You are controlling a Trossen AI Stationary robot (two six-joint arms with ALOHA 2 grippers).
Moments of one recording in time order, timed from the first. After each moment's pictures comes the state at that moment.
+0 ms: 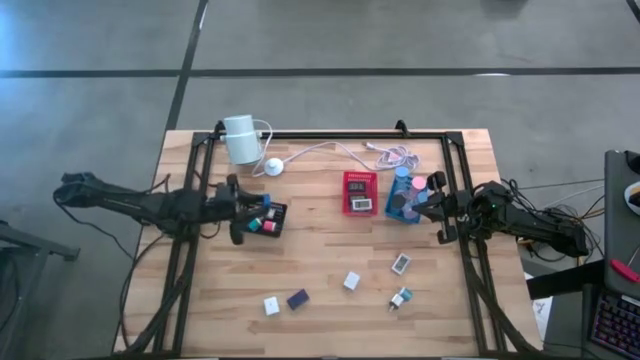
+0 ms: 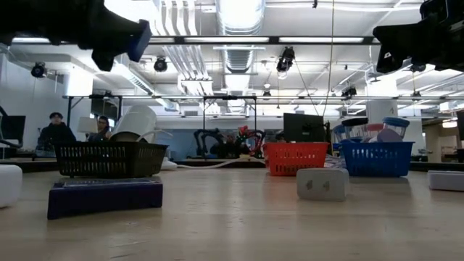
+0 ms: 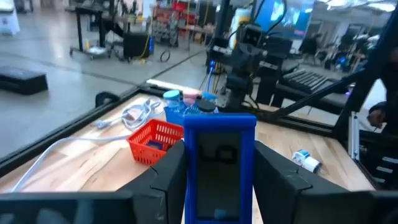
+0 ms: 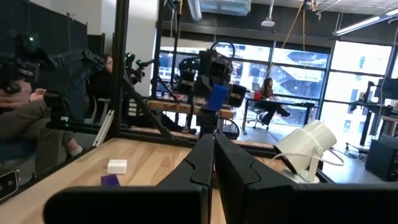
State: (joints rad) left arm -0.17 0.62 0.31 0.22 -0.35 -0.18; right arm -0.25 0.01 0.01 0.22 -0.37 -0.01
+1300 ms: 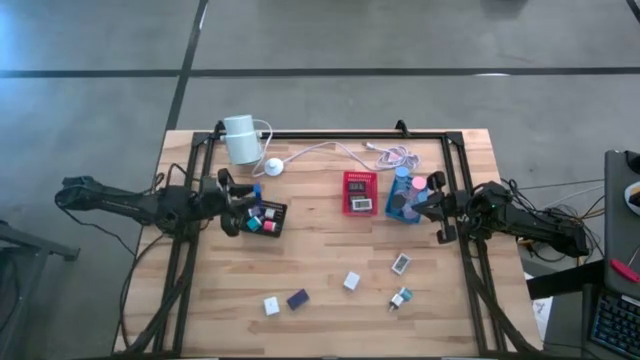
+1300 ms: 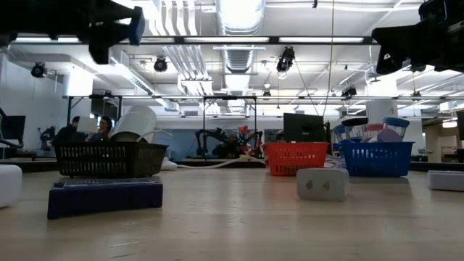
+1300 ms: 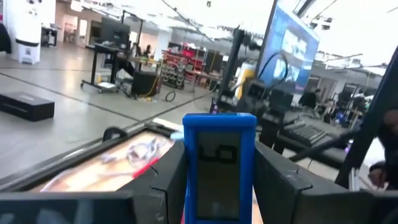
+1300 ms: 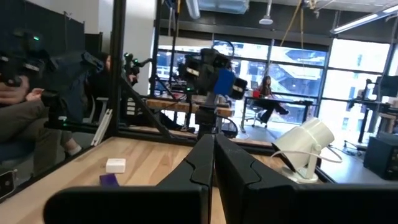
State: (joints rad) left arm -0.16 0.51 0.23 0.40 -0.41 -0.19; right arm -0.25 0.02 0.01 0.22 -0.36 -0.01
